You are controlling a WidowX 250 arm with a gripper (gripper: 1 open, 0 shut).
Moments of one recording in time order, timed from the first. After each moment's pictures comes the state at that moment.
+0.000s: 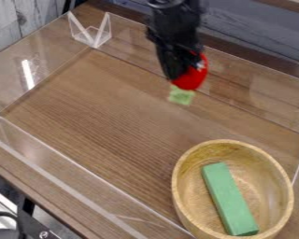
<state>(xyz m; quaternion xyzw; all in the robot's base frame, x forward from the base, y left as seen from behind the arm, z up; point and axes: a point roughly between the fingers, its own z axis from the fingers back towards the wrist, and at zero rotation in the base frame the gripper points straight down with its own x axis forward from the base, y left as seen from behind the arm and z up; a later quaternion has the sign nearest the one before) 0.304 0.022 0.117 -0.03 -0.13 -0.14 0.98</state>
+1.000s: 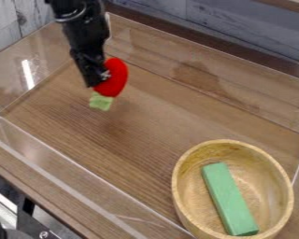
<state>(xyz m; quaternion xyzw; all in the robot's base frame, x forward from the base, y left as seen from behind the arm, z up) 0.256 0.134 0.075 -0.02 -0.10 -0.15 0.98</state>
